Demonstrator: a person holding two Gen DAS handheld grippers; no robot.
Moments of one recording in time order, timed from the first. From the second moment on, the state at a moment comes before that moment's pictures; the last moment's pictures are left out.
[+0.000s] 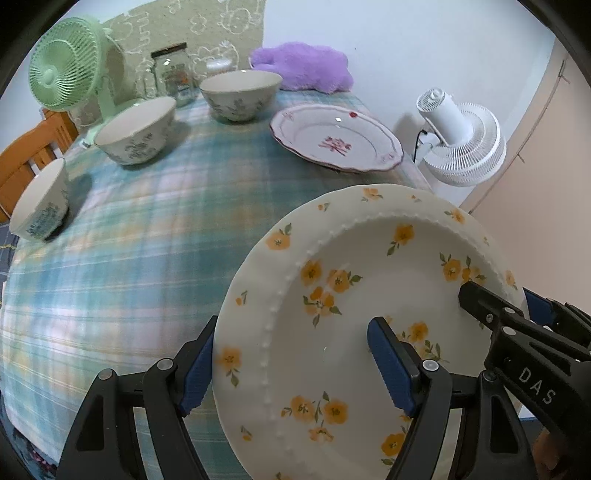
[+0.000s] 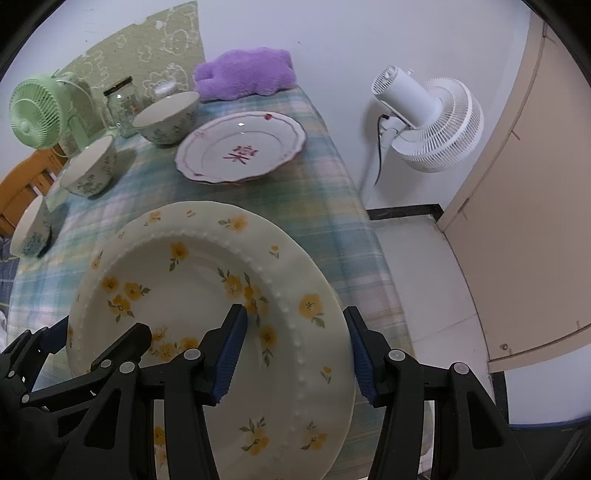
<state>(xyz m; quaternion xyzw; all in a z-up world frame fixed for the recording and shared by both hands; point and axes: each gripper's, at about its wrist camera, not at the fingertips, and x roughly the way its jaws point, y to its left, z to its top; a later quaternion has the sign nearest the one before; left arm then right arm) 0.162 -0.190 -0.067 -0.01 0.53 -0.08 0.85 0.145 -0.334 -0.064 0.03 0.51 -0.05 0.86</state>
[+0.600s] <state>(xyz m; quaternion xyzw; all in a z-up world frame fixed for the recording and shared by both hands) 0.173 -0.221 -0.092 0.00 0.55 -0.07 0.84 0.157 -0.369 -0.092 0.04 0.54 -0.05 0.84</state>
